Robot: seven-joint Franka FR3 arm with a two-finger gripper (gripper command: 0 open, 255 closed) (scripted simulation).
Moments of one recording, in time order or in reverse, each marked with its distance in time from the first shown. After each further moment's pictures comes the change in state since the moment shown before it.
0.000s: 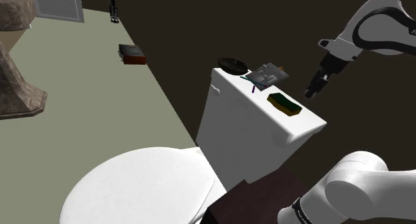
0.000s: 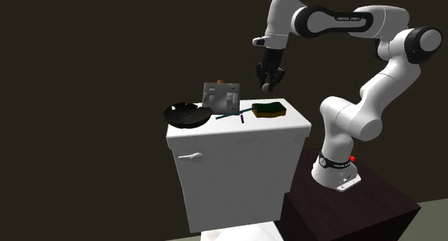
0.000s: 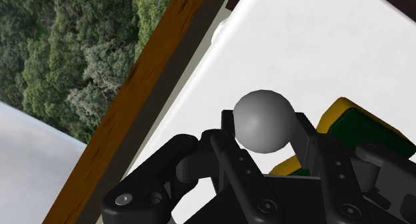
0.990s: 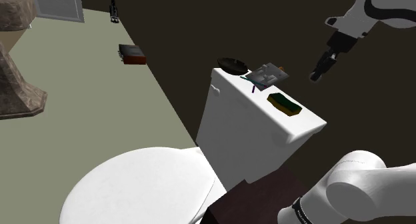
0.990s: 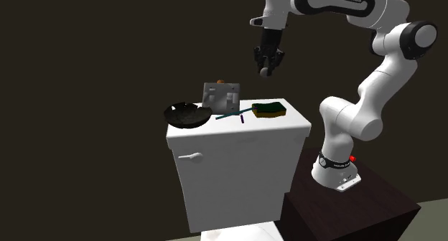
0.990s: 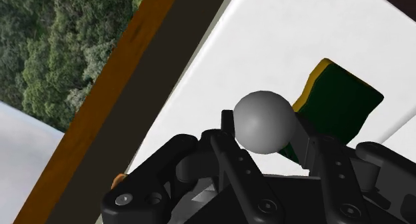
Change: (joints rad) arm 0.036 0.104 0.031 0.236 0.047 -0.134 0.001
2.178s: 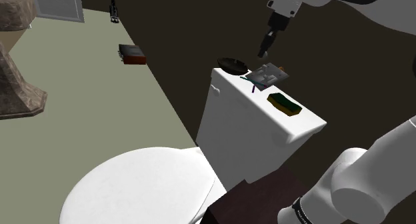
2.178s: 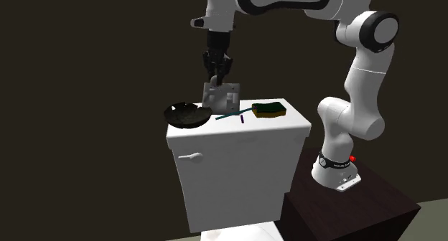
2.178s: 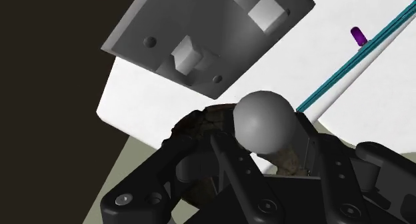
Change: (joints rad) arm 0.143 0.616 0.008 0.477 0.197 0.111 0.091
